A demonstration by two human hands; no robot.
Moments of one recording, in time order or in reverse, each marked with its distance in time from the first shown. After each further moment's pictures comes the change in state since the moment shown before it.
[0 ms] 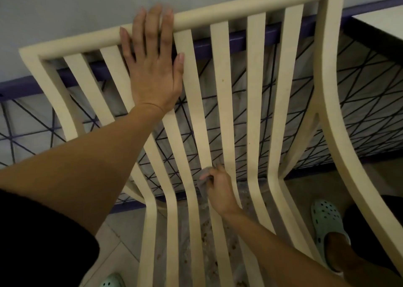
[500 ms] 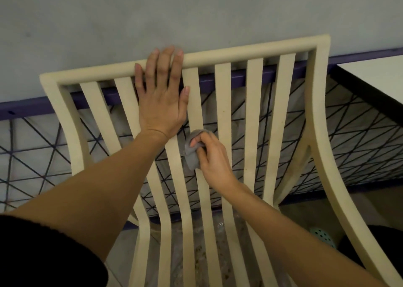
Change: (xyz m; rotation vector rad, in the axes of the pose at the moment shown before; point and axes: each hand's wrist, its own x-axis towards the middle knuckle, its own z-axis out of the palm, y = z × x) left_hand 0.001 -0.003 0.010 -0.025 0.052 0.003; right_hand 0.069 -0.115 -0.027 -0.132 -0.057 -0.549
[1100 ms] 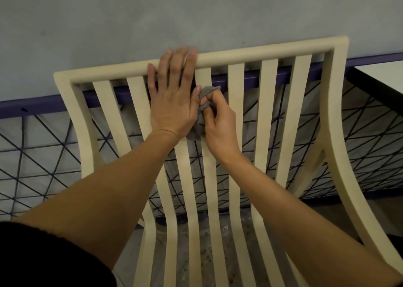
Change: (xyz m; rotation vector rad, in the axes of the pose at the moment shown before) left_hand 0.002 -0.001 0.001 -0.062 0.044 -0.014; right_hand 0.063 -0.042 -0.004 0.264 0.184 -0.077
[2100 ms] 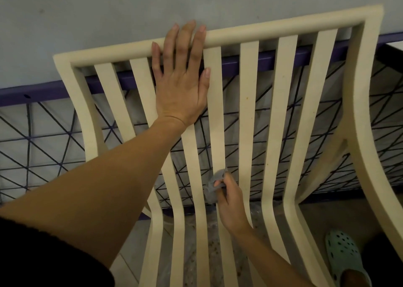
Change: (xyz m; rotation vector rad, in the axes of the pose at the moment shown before) left_hand -0.003 -0.001 0.002 0.038 0.014 0.004; right_hand -0.185 0.107 -0.002 -0.083 -0.116 0.355
